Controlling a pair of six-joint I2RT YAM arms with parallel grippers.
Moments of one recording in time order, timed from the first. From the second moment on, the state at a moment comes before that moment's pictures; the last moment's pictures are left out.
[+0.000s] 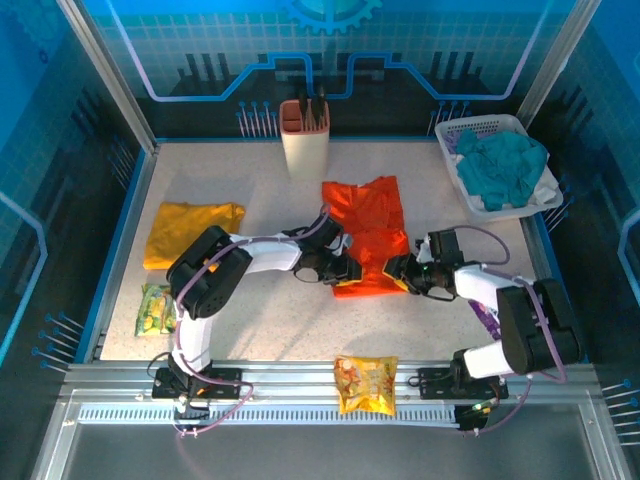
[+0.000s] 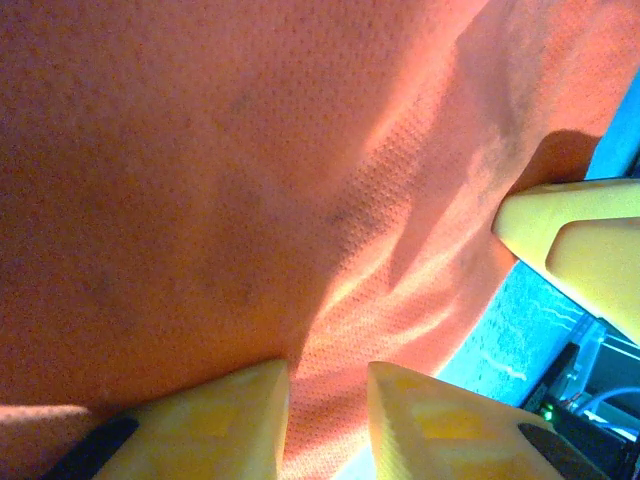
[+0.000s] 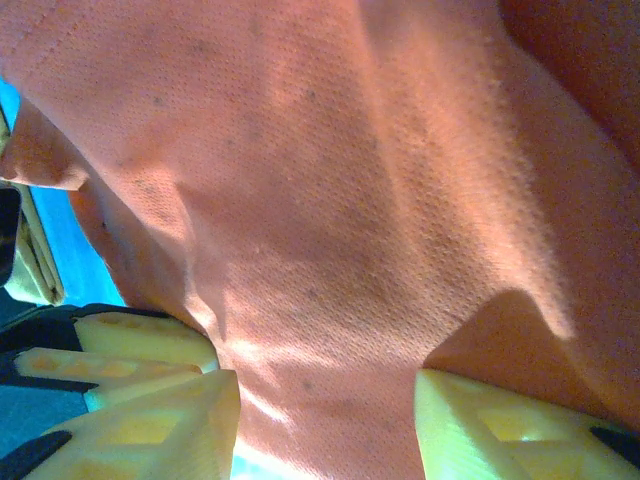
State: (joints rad) left arm -0.70 1.96 1.10 -0.16 0.55 -0.85; right arm 0.17 1.39 0.48 -0.11 -0.55 0.77
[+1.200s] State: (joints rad) left arm -0.54 1.81 1.20 -0.43 0.52 -0.75; right arm 0.27 1.53 0.81 -0.26 -0.58 0.67
